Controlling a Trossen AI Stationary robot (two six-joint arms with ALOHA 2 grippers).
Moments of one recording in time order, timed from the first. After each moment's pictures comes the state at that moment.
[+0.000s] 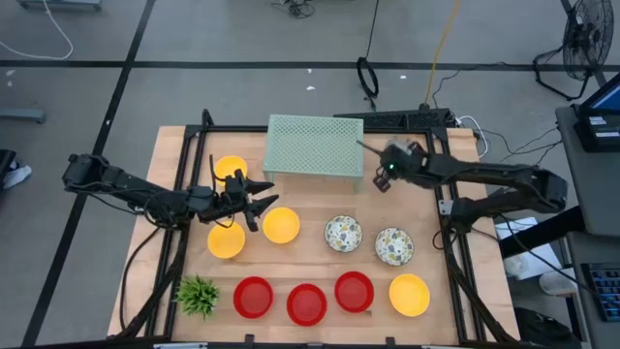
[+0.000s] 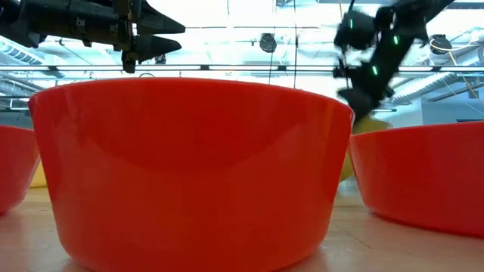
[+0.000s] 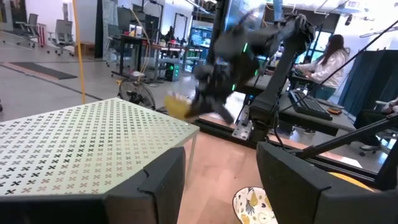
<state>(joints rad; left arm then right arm) -0.18 1.06 0.35 0.78 -0.50 -0.18 -0.37 1.15 0.74 -0.56 0.47 0.26</state>
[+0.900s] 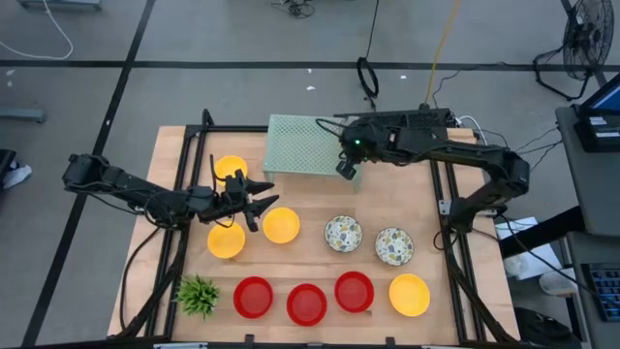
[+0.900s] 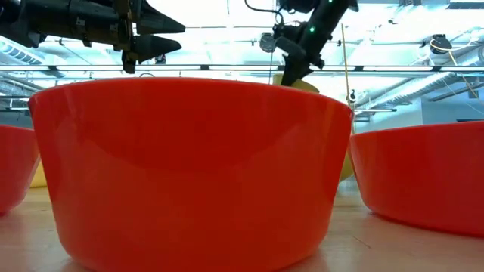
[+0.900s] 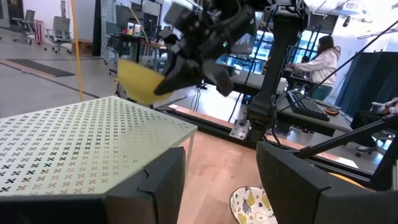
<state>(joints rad) -0.18 1.06 0.35 0.77 -0.49 -0.20 -0.31 1.53 1.32 -0.65 0.31 0.09</state>
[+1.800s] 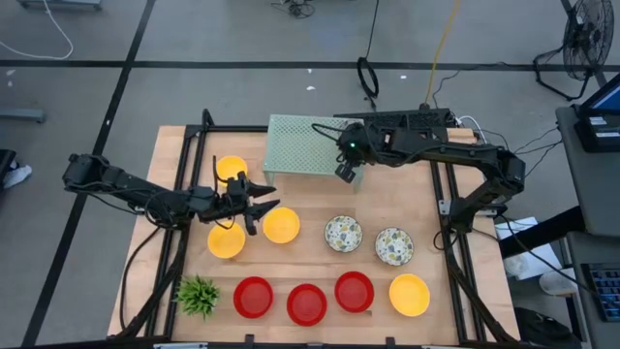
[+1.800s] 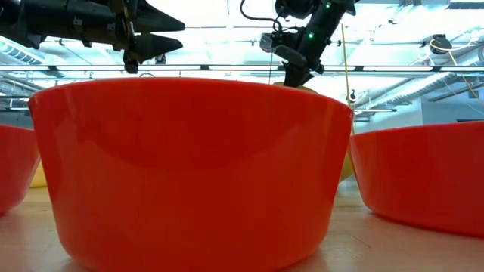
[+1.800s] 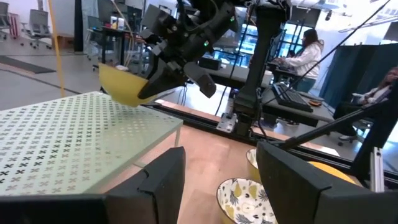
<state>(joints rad) -0.18 1.06 0.35 0.76 -0.42 -0.20 -0.31 1.56 1.32 -0.68 0.31 0.10</state>
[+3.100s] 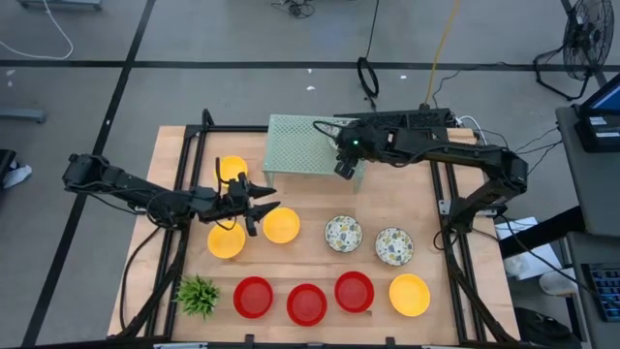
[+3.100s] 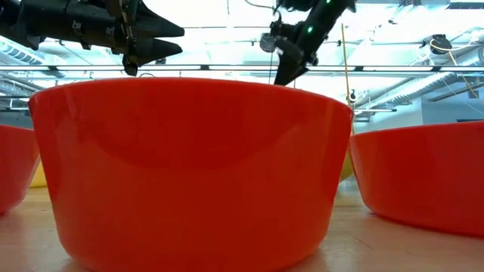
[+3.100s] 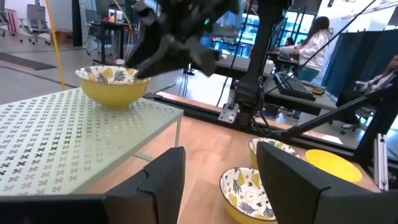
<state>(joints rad) -0.18 1.06 0.35 0.72 -0.42 -0.19 -0.31 1.52 1.32 -0.60 0.31 -0.01</state>
